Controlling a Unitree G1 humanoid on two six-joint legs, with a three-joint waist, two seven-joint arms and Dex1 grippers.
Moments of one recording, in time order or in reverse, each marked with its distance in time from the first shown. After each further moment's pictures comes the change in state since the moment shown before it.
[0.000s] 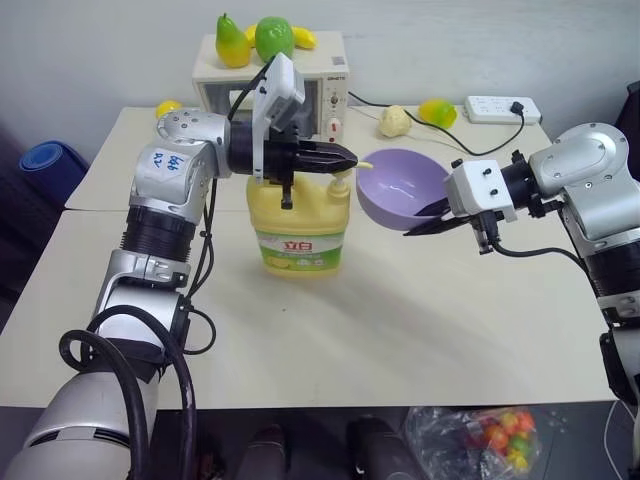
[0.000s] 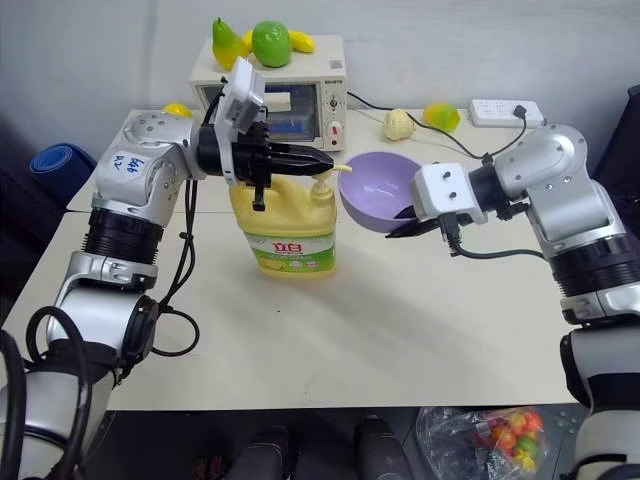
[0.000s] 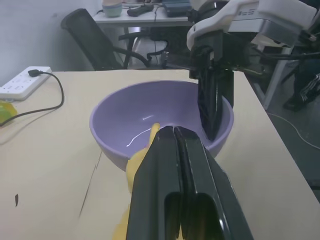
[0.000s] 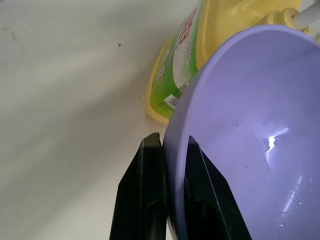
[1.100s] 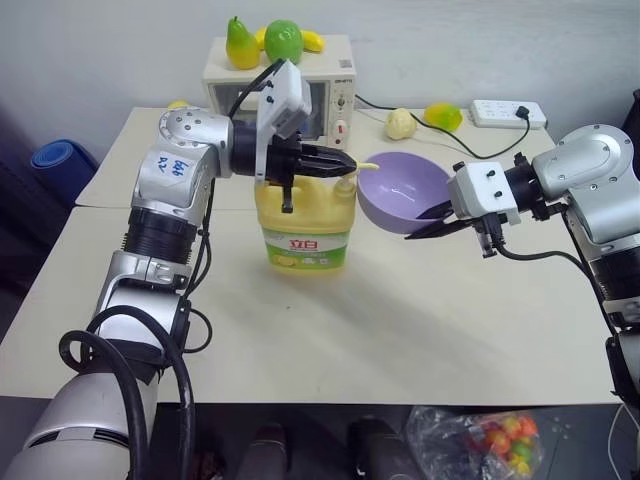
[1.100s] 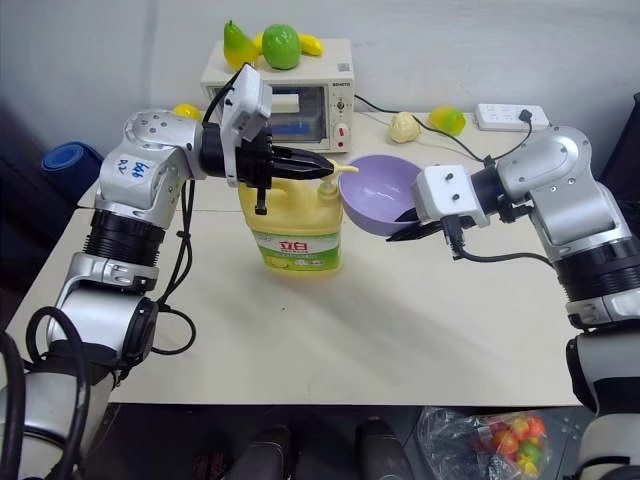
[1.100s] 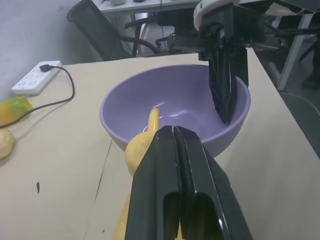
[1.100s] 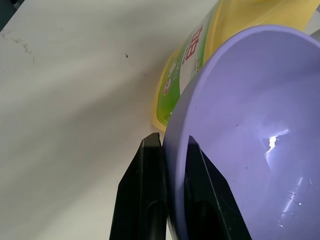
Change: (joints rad) left arm 0.017 0.007 -0.019 -0.043 0.055 -0.009 -0.013; right arm 0.011 -0.015 0.001 -0.034 0.022 0.025 0.001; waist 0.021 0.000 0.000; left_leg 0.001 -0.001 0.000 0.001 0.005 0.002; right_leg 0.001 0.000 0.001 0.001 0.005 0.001
